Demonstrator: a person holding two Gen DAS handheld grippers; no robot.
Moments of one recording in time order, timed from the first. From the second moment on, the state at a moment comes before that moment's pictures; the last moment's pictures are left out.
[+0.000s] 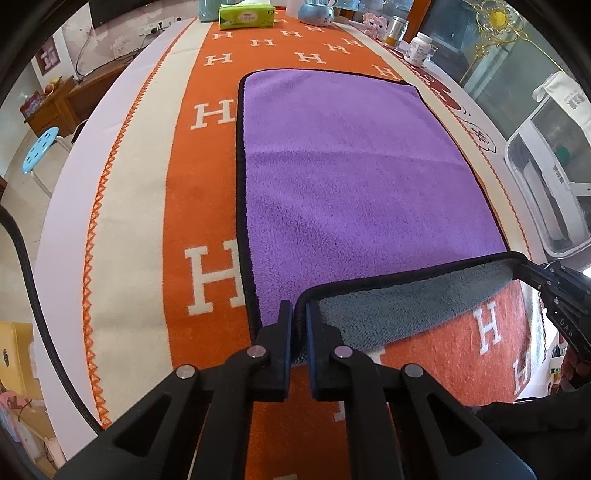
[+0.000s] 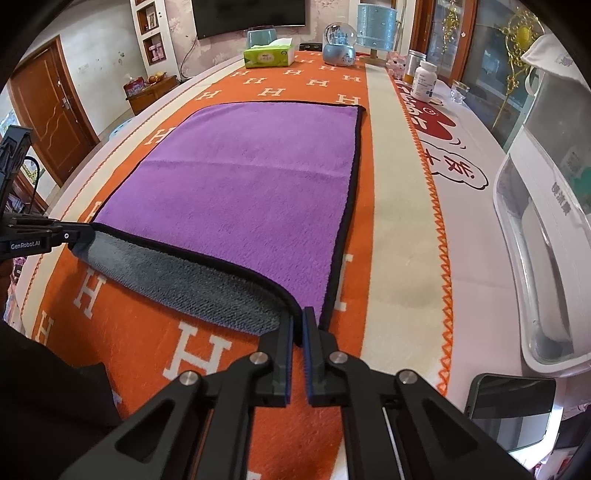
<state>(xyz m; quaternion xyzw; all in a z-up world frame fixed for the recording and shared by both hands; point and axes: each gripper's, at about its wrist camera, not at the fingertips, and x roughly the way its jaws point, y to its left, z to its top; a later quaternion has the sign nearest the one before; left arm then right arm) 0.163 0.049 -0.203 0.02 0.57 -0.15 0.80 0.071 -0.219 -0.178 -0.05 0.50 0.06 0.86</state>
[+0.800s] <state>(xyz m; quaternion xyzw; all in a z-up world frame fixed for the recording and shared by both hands) 0.176 0.046 -0.115 0.04 0.50 -0.13 0.86 0.103 -0.233 -0.111 0.00 0.45 0.08 0.89</state>
